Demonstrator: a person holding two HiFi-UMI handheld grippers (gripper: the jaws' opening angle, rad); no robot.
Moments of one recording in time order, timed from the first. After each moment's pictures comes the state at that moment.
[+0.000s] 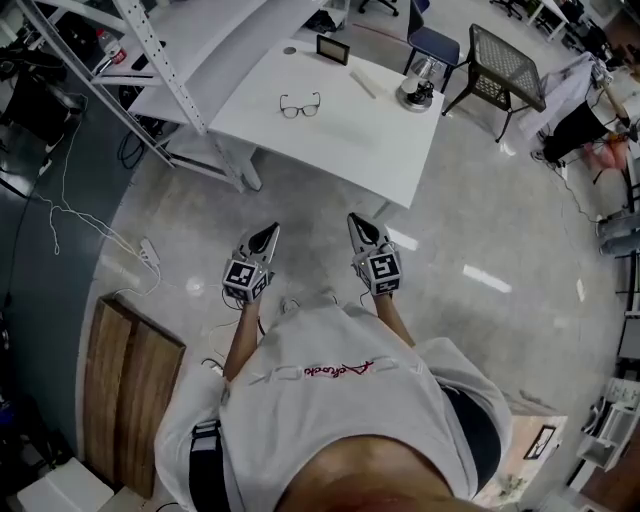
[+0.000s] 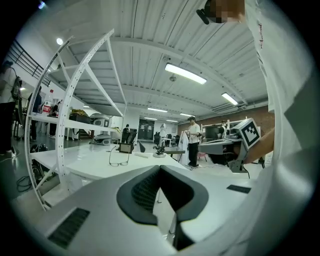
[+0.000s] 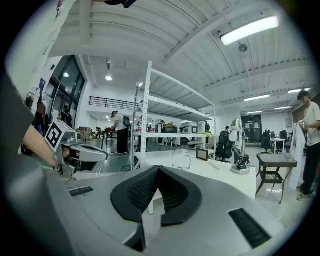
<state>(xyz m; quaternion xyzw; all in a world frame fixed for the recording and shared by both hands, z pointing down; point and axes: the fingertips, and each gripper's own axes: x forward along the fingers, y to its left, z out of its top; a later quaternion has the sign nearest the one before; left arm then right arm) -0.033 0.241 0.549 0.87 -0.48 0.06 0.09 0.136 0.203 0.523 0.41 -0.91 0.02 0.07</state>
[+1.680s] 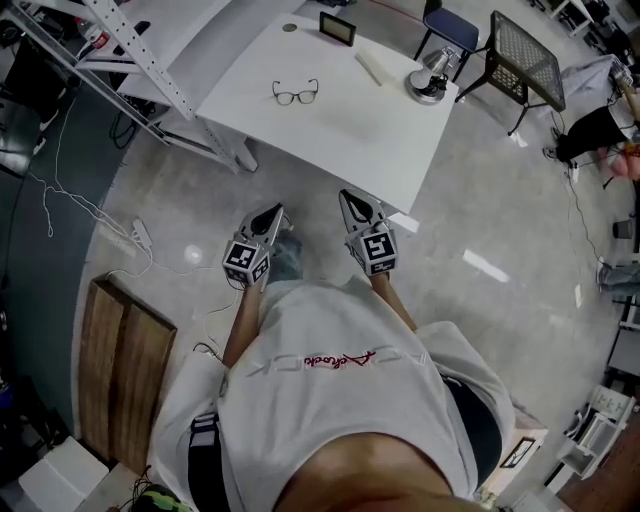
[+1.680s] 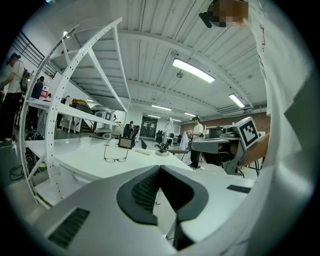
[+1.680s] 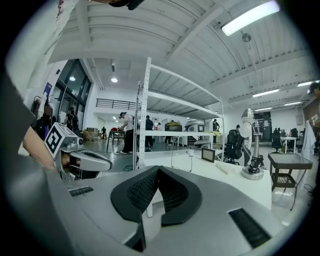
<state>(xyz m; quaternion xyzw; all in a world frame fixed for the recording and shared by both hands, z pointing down) -0.004 0.166 0.585 0.86 -0.49 0.05 0.12 0.127 0.117 0.543 0.37 -0.93 0.02 0.07</state>
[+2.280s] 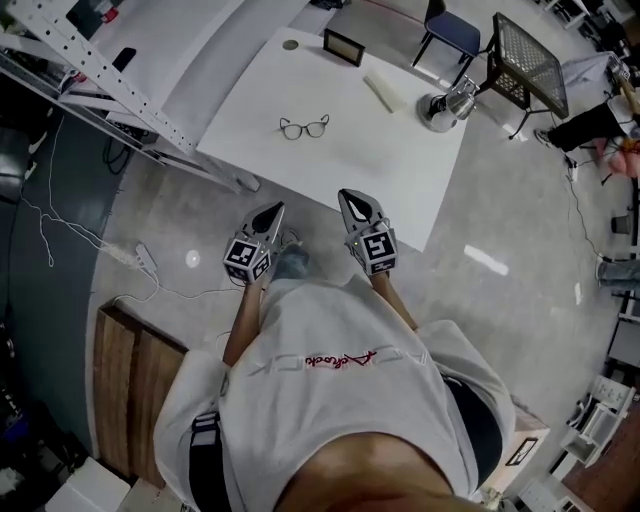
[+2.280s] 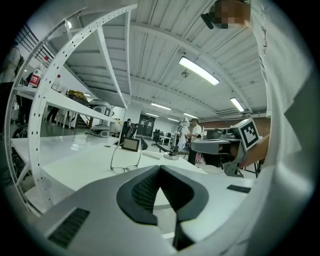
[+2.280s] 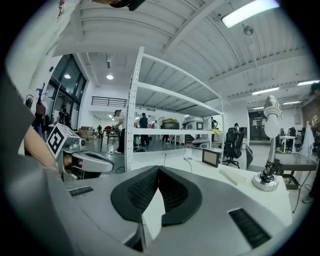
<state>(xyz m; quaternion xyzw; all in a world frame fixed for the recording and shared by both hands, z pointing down) -0.062 0.038 0.588 0.87 -0.46 0.04 0.14 0.065 0.000 0.544 0.38 -0.92 0.03 0.08</state>
